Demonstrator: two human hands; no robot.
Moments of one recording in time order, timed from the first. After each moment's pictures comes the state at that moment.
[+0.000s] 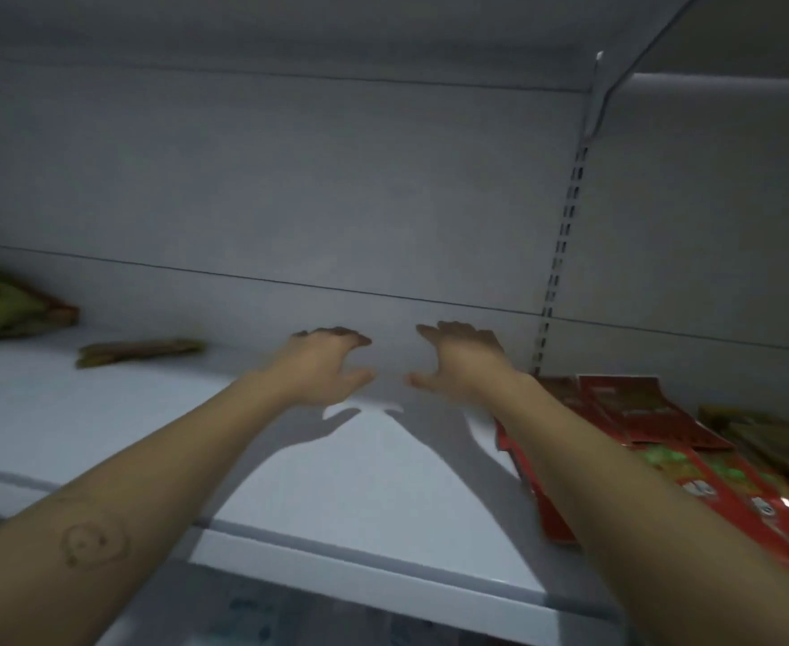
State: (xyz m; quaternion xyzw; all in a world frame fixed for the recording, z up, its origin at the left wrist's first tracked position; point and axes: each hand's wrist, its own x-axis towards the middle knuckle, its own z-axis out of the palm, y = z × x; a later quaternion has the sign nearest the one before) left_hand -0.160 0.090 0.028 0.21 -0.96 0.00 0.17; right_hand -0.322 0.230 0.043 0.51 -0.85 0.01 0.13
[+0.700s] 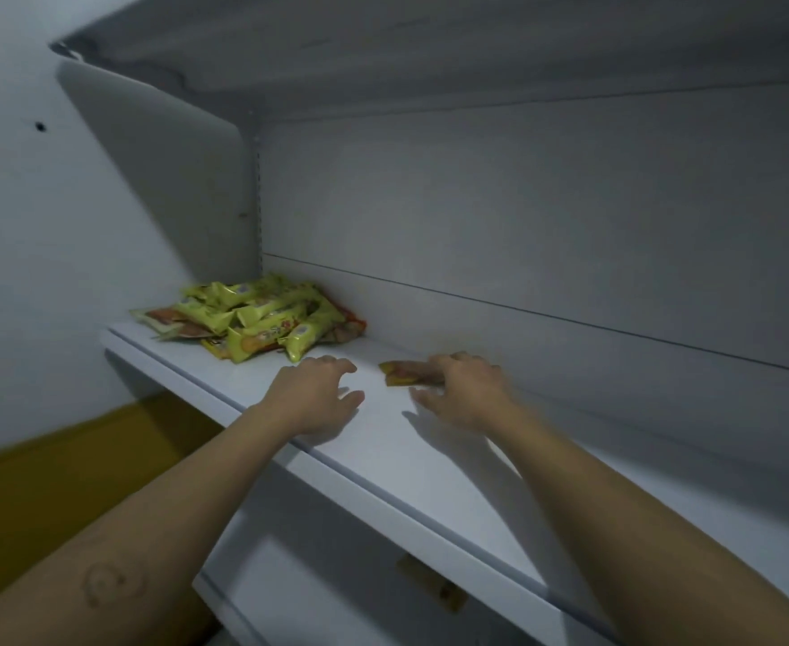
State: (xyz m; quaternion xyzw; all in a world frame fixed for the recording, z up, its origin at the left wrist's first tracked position) left_hand 0.148 -0.119 -0.010 0.50 -0.85 0.01 0.16; right_hand -0.057 -0.043 0.017 0.66 -0.74 0.09 0.06
